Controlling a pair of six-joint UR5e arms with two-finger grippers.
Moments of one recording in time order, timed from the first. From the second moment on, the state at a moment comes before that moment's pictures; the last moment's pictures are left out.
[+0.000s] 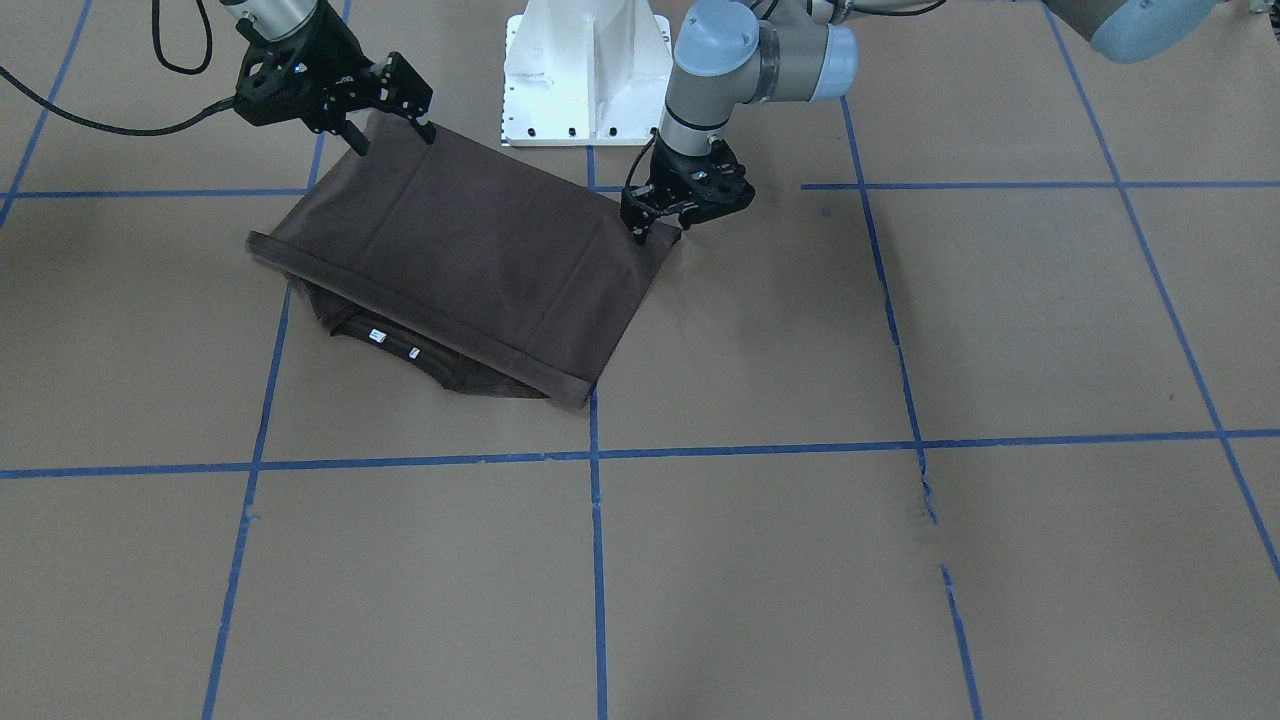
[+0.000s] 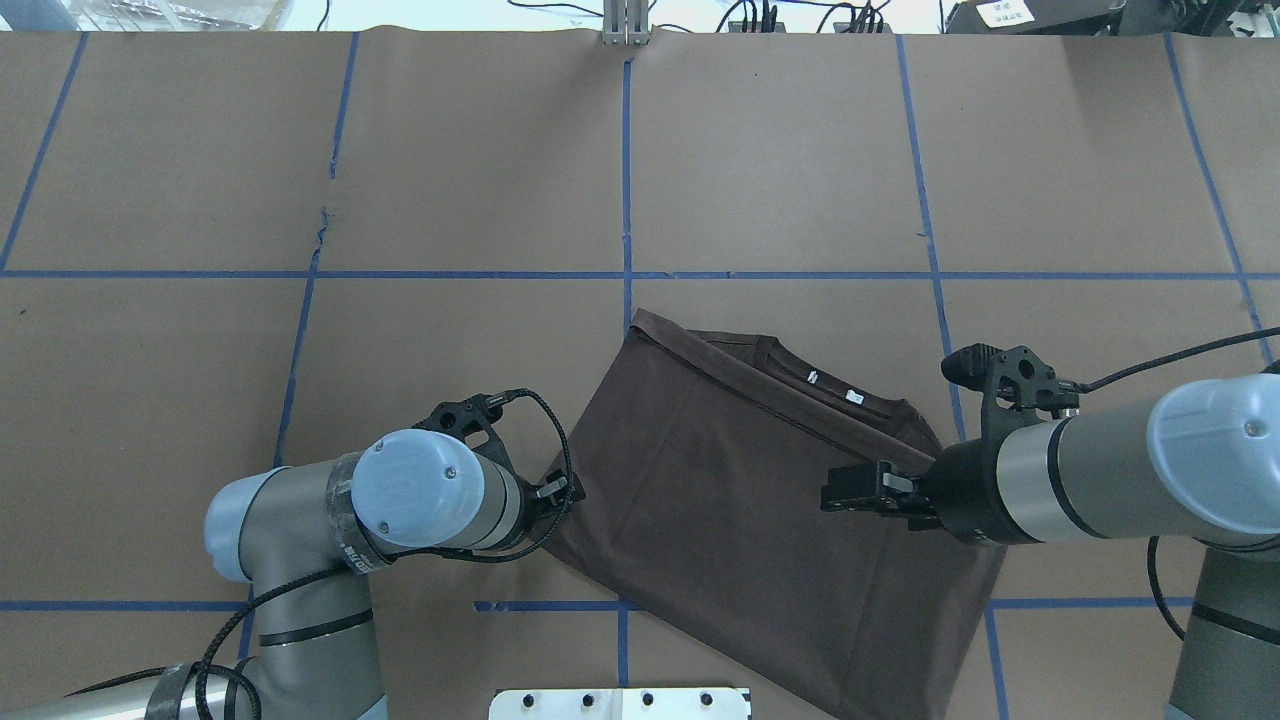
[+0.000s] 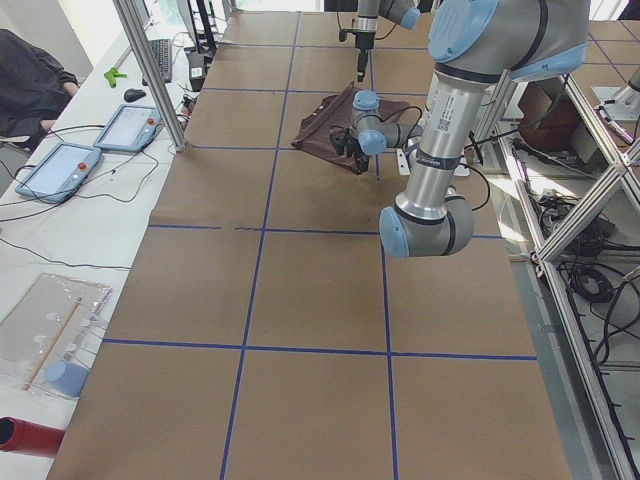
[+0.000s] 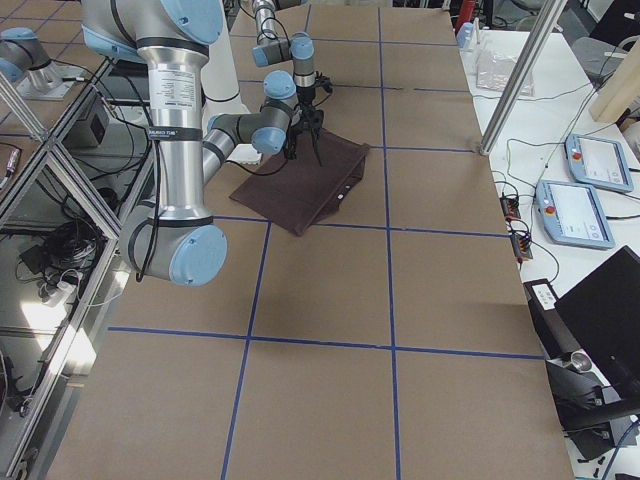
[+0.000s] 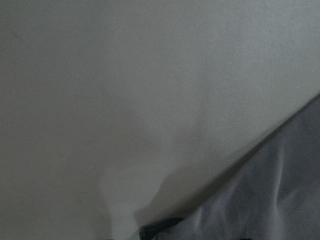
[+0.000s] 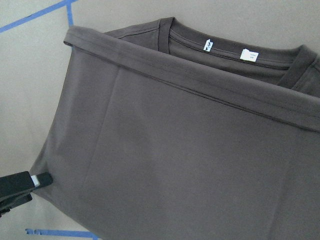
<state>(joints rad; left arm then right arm) -0.29 -2.07 -1.78 -1.78 -1.73 -1.83 0.44 -1.55 2.26 -1.18 1.90 1.52</state>
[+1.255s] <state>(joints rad) -0.37 -2.07 -1.76 -1.78 -1.72 -1.79 0.46 -1.54 2.26 -1.18 1.91 1.51</state>
